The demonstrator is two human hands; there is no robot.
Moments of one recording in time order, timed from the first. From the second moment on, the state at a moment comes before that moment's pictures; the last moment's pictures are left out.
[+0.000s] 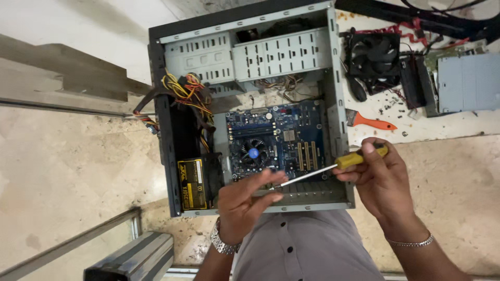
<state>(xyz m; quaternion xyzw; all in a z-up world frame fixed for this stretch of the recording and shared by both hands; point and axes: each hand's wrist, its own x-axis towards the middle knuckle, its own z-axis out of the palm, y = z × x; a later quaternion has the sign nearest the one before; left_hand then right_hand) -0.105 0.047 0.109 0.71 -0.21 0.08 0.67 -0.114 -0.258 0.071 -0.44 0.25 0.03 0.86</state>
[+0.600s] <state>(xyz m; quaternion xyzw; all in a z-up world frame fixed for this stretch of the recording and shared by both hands) -0.067 0.227 0.060 0.96 -0.29 -0.04 0.05 0.034 -0.061 0.034 -0.87 -0.11 -0.20 0.44</state>
